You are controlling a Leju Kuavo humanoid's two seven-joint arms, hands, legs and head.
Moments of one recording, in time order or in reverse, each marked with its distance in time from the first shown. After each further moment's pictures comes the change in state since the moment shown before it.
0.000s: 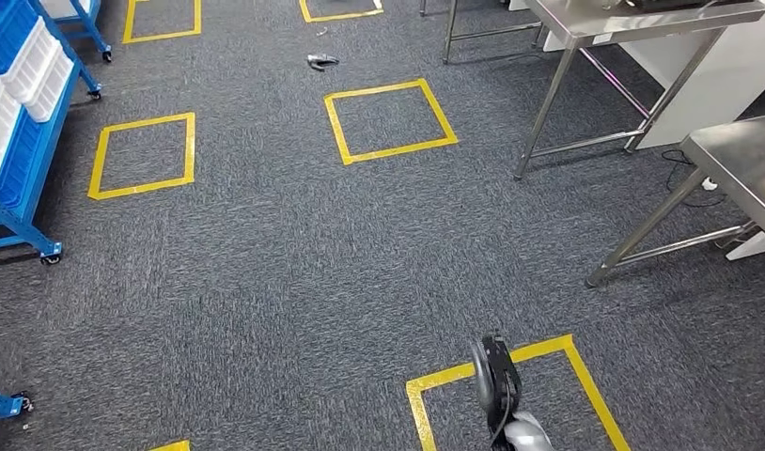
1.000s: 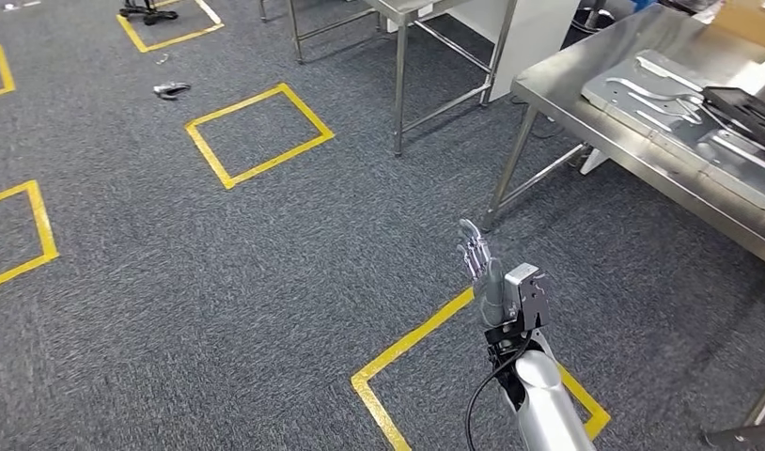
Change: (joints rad) left arm -0.035 -0.044 0.010 0.000 0.013 -0.033 -0.075; right arm 0.039 0.012 0.047 -0.778 -0.015 0.244 -0.256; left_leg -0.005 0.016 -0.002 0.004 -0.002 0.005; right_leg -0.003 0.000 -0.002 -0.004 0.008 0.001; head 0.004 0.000
